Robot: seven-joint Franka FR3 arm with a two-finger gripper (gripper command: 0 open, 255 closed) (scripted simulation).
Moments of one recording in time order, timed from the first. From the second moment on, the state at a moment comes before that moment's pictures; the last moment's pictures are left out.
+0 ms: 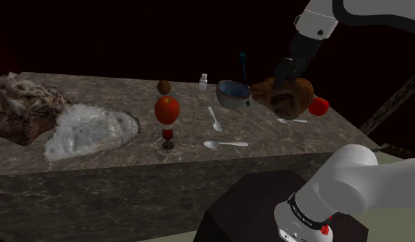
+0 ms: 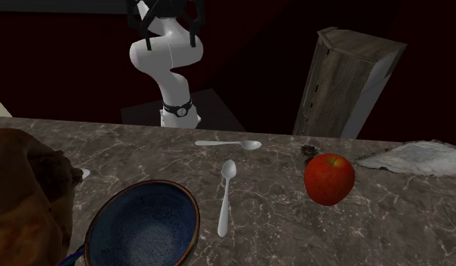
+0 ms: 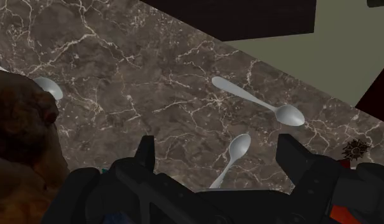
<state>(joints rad) -0.01 -0.83 -0.05 -2.33 -0.08 1.54 0.06</state>
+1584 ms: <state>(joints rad) 0.26 -0.40 0.04 -2.63 -0.23 2.09 -0.39</state>
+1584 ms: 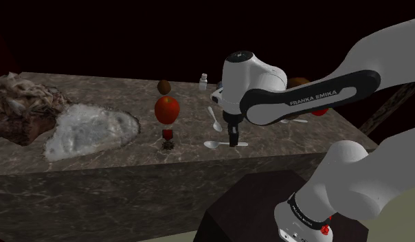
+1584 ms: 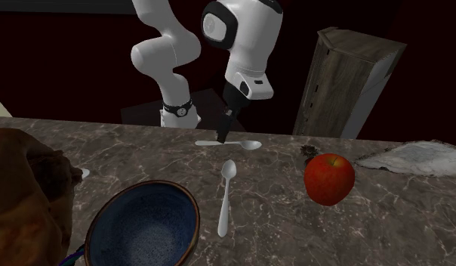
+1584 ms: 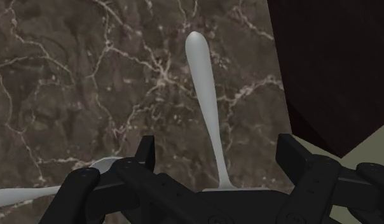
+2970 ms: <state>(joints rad) 0.25 -0.34 0.03 -2.69 -0.26 2.20 -0.38</state>
